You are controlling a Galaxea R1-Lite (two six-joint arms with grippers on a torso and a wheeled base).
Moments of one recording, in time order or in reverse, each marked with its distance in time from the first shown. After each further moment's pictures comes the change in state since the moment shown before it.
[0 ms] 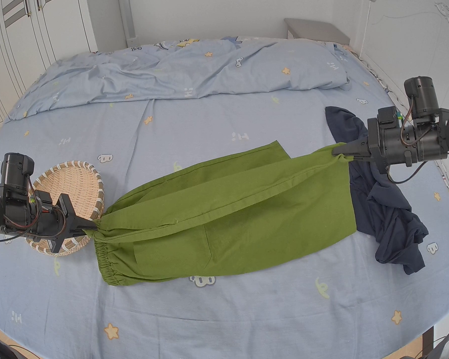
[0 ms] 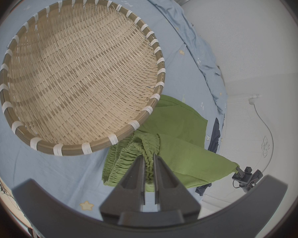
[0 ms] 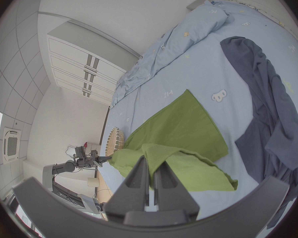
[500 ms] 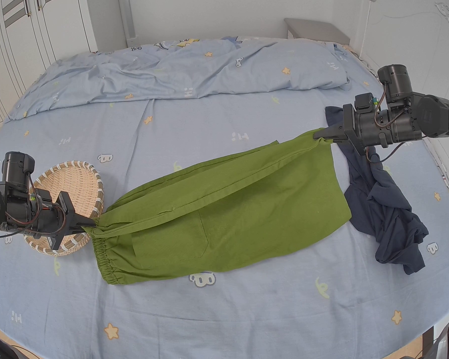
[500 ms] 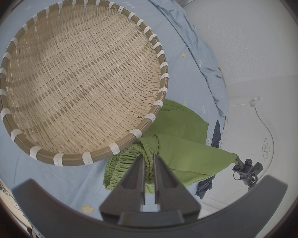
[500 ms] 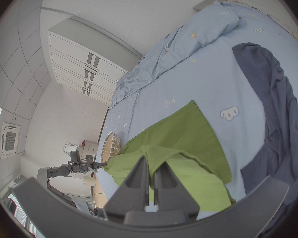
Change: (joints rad) left arm 0.022 0.032 -0.025 -0.005 0.001 0.001; right arm 0.014 0.219 -0.331 0.101 -0.008 -0.037
